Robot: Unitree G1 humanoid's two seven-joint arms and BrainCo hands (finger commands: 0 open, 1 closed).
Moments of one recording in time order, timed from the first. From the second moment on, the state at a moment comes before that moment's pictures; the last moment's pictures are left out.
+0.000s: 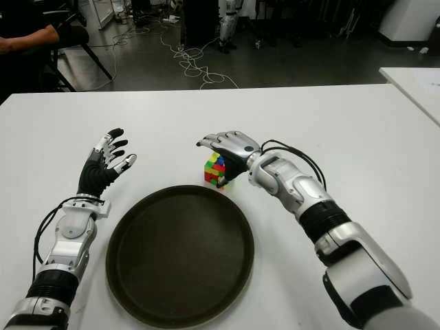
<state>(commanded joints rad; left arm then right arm) -0.32 0.12 0.06 0.61 0.06 -0.50 -0.01 -0.75 -0.34 0.57 0.67 -0.83 -0.35 0.03</state>
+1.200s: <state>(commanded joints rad) -0.30 0.12 0.05 0.57 0.05 -0.49 -0.02 -0.75 -0.35 0.57 0.58 -0.86 -0.16 0.03</state>
